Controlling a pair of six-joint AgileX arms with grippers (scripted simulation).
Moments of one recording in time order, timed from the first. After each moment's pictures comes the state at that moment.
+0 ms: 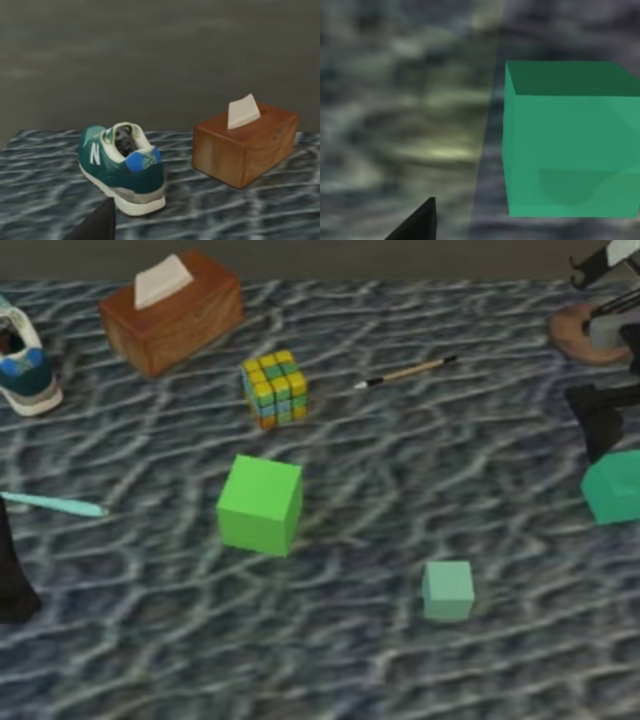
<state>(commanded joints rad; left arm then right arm) 0.00 0.00 0.00 0.00 0.00 0.00 0.07 2.08 1.67 -1.16 0.00 -0.11</state>
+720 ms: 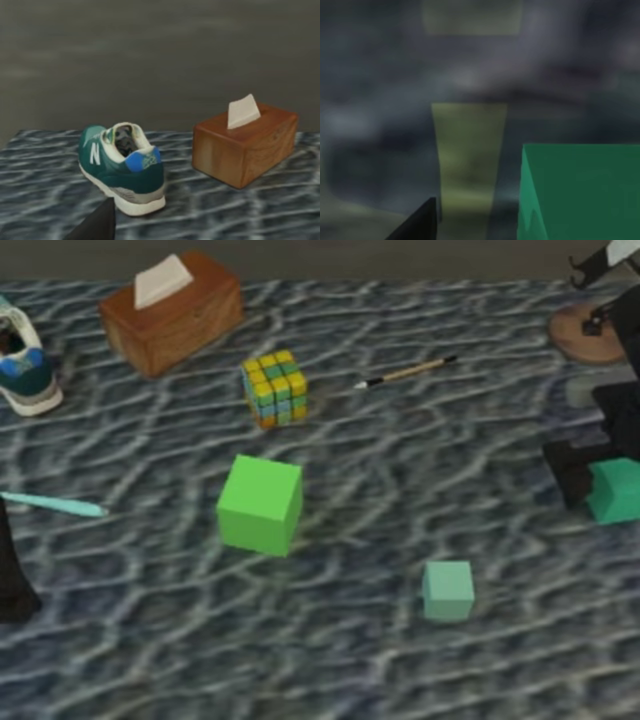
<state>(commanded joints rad) 0.00 0.00 0.00 0.00 0.00 0.00 0.07 2.20 1.47 -0.85 0.00 -0.11</state>
